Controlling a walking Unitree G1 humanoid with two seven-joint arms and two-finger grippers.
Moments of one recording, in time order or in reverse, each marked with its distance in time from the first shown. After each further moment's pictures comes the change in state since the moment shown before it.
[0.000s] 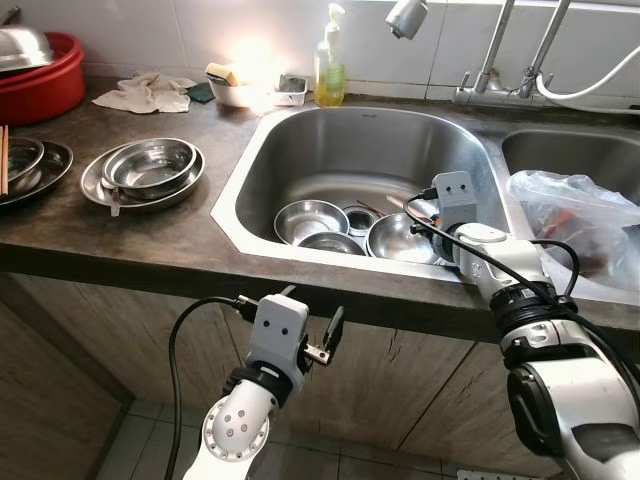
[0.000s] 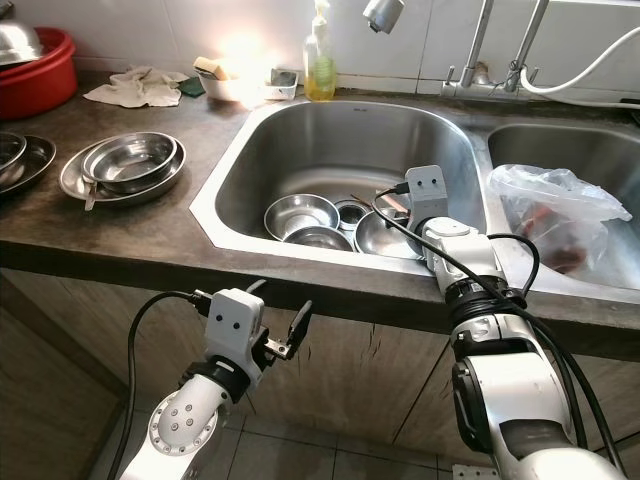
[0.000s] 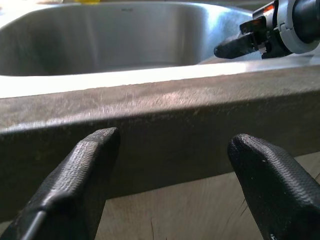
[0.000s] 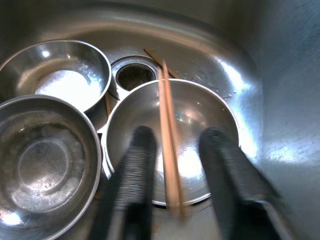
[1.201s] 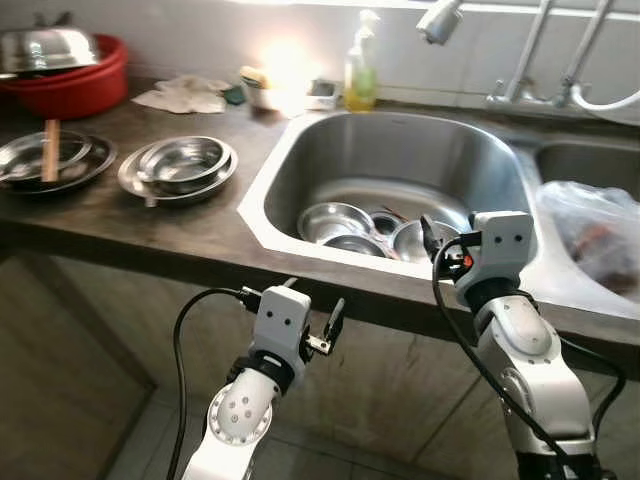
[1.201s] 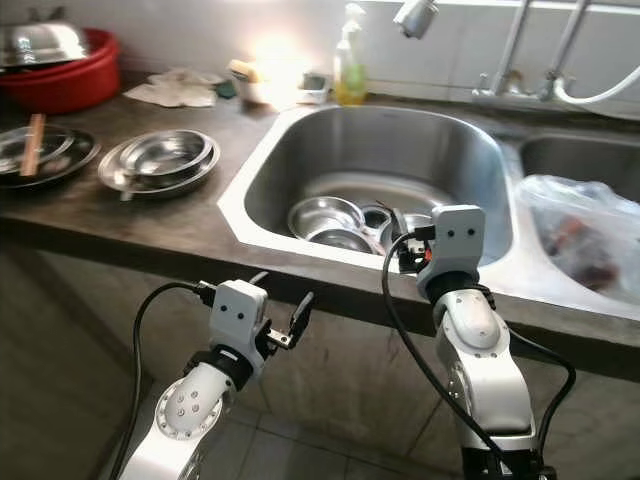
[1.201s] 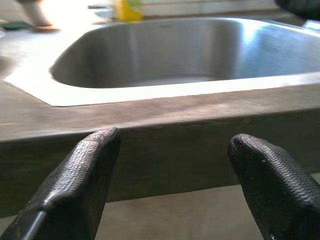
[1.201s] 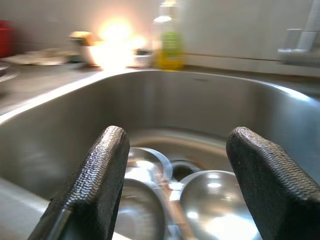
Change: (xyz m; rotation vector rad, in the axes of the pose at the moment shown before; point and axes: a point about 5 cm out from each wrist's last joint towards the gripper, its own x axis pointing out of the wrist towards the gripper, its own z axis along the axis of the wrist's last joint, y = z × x) left arm 0.017 0.008 0.003 0.027 -0.038 0.009; right arm -0.106 0.033 -0.036 0.037 -0.530 -0.016
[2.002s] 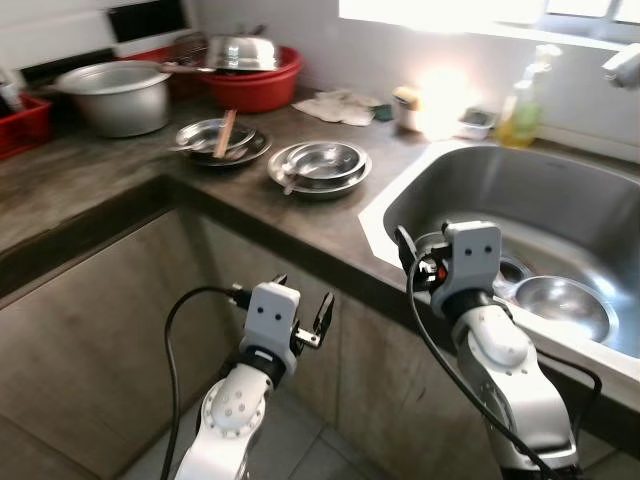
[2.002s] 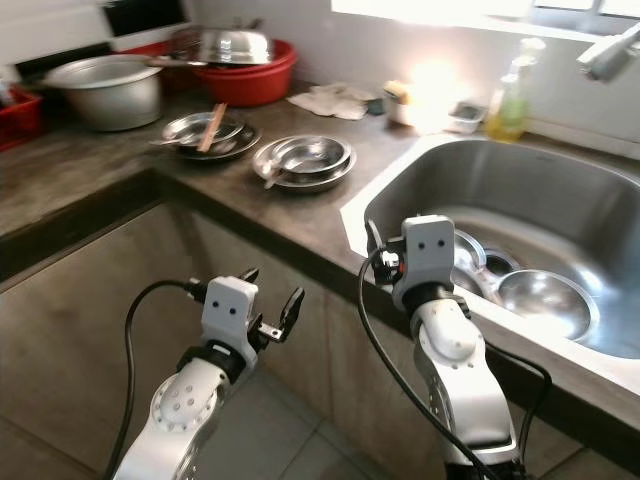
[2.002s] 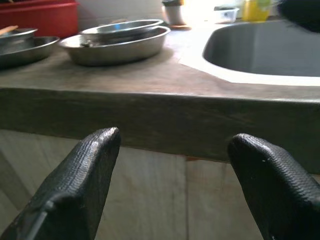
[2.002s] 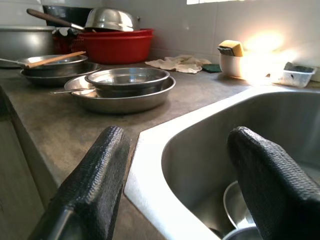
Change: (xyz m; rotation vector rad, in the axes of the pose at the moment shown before) left arm 0.003 -0.003 -0.003 -0.007 -0.008 -0.001; right arm -0.001 0.007 -0.003 -0.018 0.010 0.006
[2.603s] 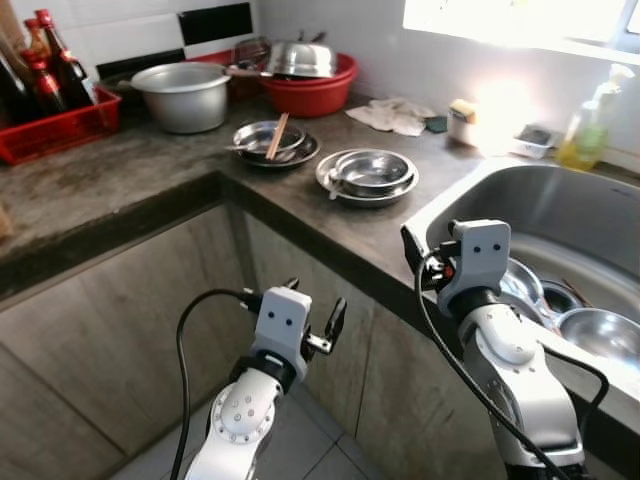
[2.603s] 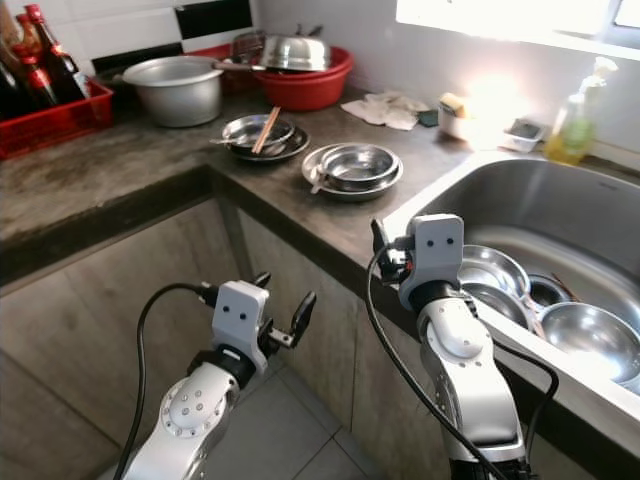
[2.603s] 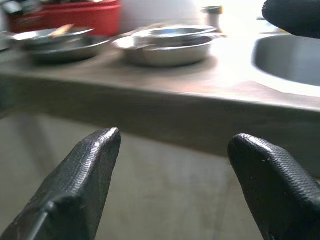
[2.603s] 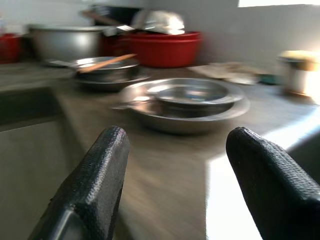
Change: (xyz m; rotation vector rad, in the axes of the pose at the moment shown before) left arm -0.002 0.003 -0.002 0.009 0.002 0.009; right arm 0.002 0.007 0.000 0.023 0.006 0.050
